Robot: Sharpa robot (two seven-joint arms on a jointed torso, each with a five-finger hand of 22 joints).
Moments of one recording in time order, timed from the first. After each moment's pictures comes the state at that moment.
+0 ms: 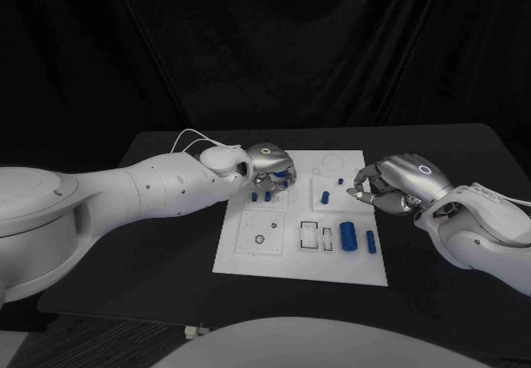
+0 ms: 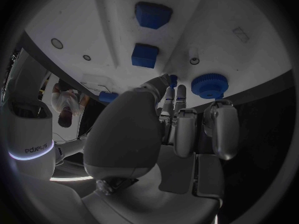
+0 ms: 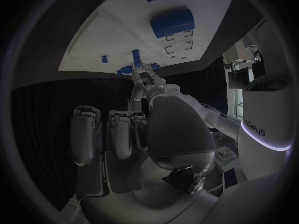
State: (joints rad) left arm 1.20 -0.48 -0.21 1.00 -1.68 -0.34 0.30; left_hand 1.51 -0.17 0.35 0.13 0.20 1.00 0.08 0.08 0.28 0.98 0.04 0.25 0.26 1.47 -0.04 1.46 1.29 0.05 1.46 0.06 1.33 1.29; right arm 1.22 -0.98 -0.21 1.70 -1.73 -0.56 -0.11; right_hand 1.31 -0.07 0.19 0.27 0.42 1.00 0.00 0.48 0.84 1.46 -0.07 1.55 1.31 1.47 -0.14 1.55 1.30 0.04 1.47 -0.02 1.48 1.29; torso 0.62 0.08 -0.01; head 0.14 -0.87
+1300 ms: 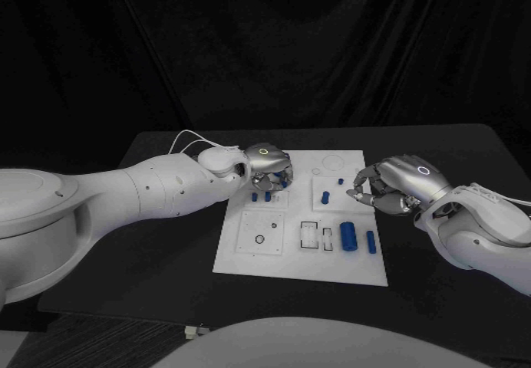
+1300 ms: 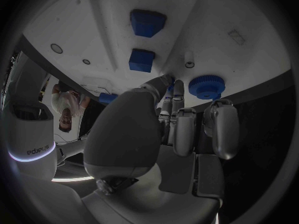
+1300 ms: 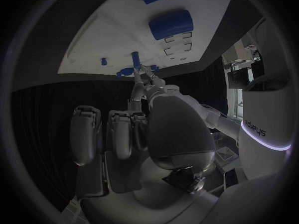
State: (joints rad) left arm 1.19 -0.48 -0.21 0.98 -1.68 -0.37 0.32; left_hand 1.49 -0.16 0.36 0.09 0.21 1.11 0.07 0.08 0.27 1.14 0.02 0.26 0.21 1.45 -0.05 1.46 1.29 0.05 1.46 0.06 1.32 1.29; right arm 1.22 -0.97 -0.21 1.70 -1.73 -0.54 -0.11; right_hand 1.31 -0.07 0.19 0.27 0.42 1.00 0.00 0.48 0.84 1.46 -0.07 1.55 1.31 1.47 -0.14 1.55 1.30 0.04 1.47 -0.02 1.48 1.29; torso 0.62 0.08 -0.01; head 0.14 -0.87
